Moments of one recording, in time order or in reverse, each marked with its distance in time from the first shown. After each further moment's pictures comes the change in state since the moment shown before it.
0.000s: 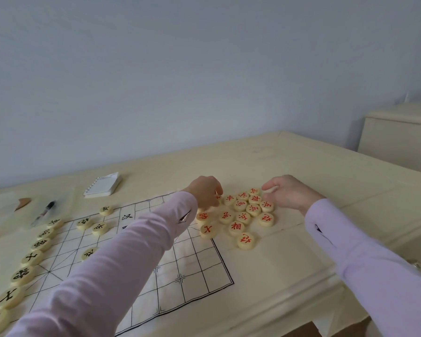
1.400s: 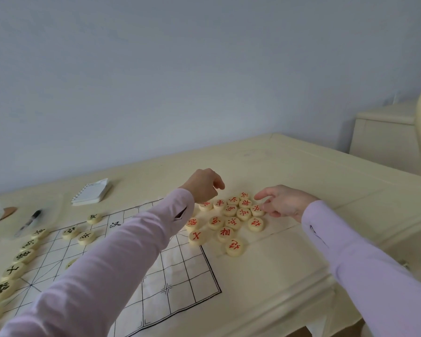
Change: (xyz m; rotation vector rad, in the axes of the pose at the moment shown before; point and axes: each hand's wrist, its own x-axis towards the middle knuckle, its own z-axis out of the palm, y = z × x) left_hand 0.000 0.030 -0.019 -0.086 0.095 0.052; right_hand 0.015 0.023 -0.008 0.076 -0.183 0.069
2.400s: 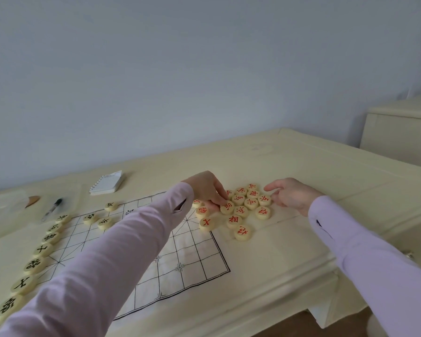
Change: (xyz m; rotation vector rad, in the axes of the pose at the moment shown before) left_hand -0.031 -0.010 -0.003 -0.268 -0.288 -0.213; right_hand -0.008 0.002 0.008 -0.054 0.120 -0.009
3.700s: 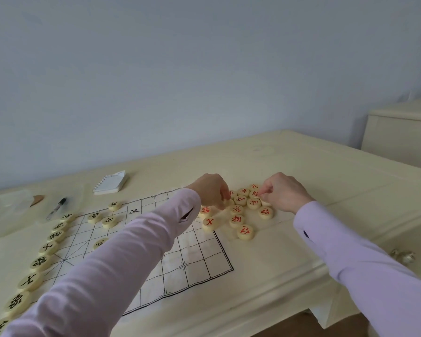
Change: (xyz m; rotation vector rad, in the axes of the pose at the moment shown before) left_hand -0.008 0.005 0.009 0.370 0.162 0.184; right_hand -0.040 -0.039 0.012 -0.368 0.205 -0.138
